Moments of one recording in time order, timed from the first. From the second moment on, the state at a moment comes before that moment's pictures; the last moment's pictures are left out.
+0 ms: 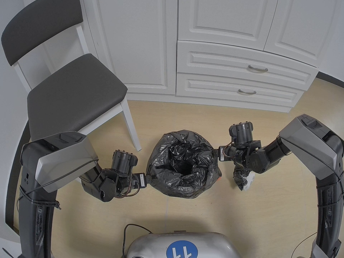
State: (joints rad) left arm -0.40 2.43 -1.03 -0.67 0.12 -0.40; right arm 0.38 2.38 -1.31 -0.51 -0.31 0.19
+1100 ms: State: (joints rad) left arm -0.40 2.44 -1.03 -0.67 0.12 -0.39; right arm 0.37 2.47 -1.31 -0.54 -0.31 0.21
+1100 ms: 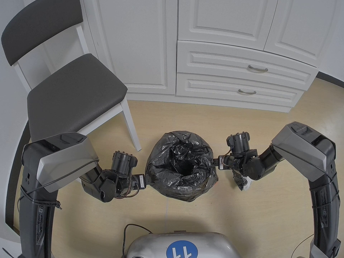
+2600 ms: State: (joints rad) left arm -0.41 2.56 -1.14 -0.67 0.15 -0.39; right arm 0.71 2.52 -1.32 -0.54 -0.38 0.04
